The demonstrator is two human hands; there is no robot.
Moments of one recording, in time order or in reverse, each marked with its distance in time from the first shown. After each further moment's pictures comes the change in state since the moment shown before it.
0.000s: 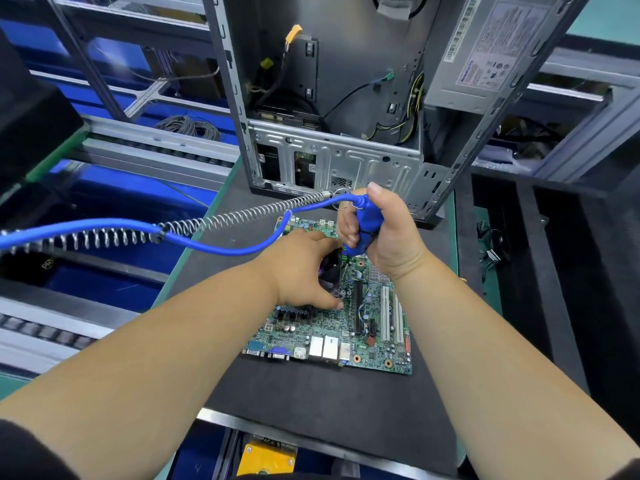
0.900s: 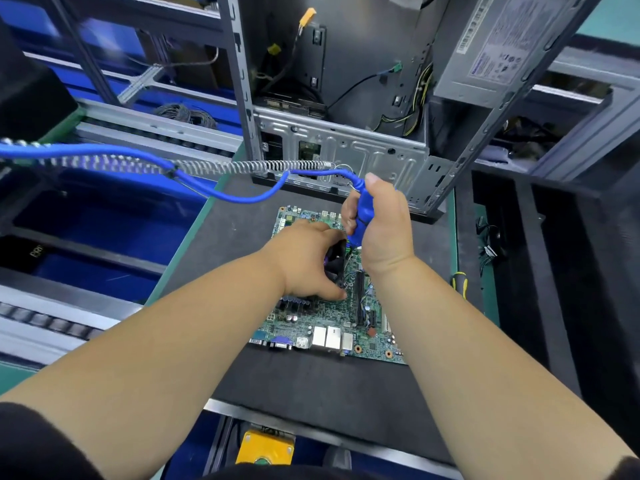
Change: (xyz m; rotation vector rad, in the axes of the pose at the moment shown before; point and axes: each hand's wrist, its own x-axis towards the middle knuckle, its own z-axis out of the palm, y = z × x) left_hand -0.003 0.002 0.002 -0.050 0.066 0.000; right_hand -0.005 0.005 0.029 -0.086 0.421 -0.036
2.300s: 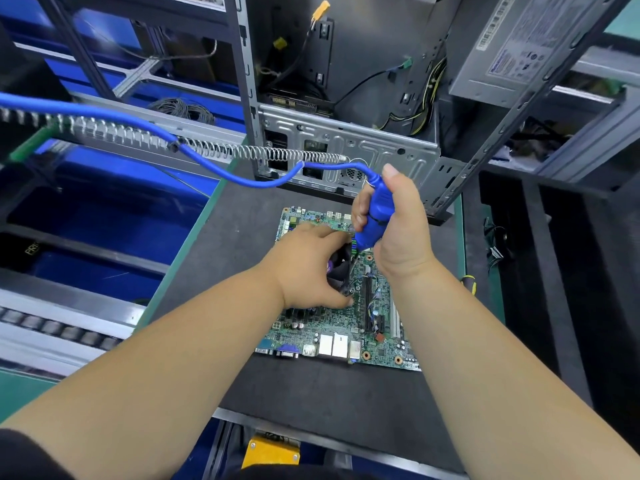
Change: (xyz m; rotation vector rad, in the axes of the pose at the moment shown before) left_hand -0.009 -0.005 0.006 -0.068 0.073 0.039; right_hand 0.010 0.002 -0.006 0.072 -0.061 0.041
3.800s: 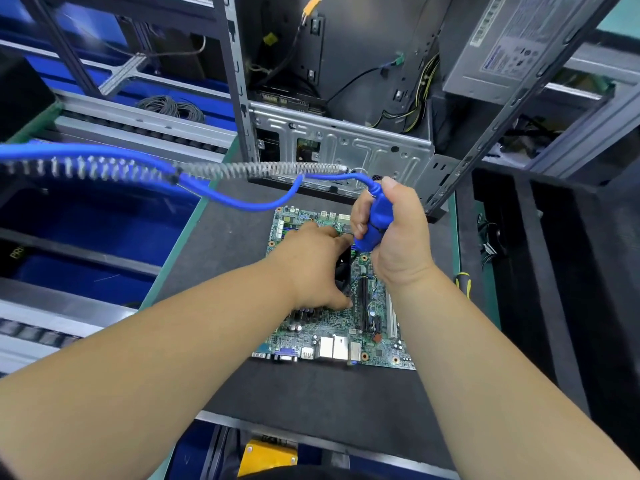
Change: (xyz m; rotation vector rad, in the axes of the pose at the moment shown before) left_hand 0.010 0.017 -0.009 0.168 -0.144 -0.023; right_hand -0.007 0.001 -0.005 -0.025 0.001 -0.028
